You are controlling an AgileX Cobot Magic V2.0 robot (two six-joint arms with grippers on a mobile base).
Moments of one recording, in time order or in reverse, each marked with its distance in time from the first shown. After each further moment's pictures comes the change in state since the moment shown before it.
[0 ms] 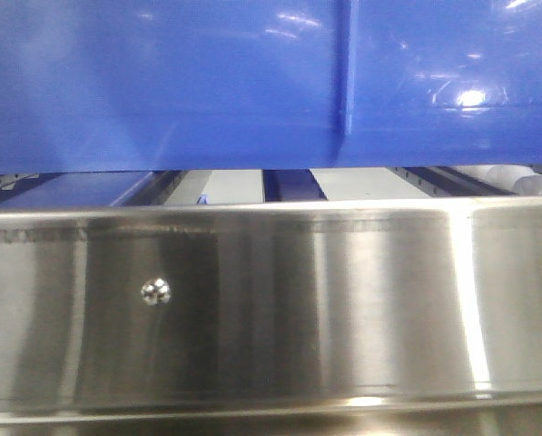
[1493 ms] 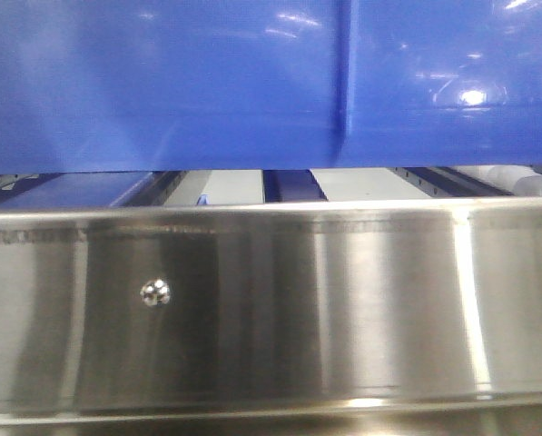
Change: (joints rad) left arm 0.013 -0.035 -0.015 0.025 -0.007 -0.025; right arm 0.000 0.000 0.000 0.000 0.000 -0.002
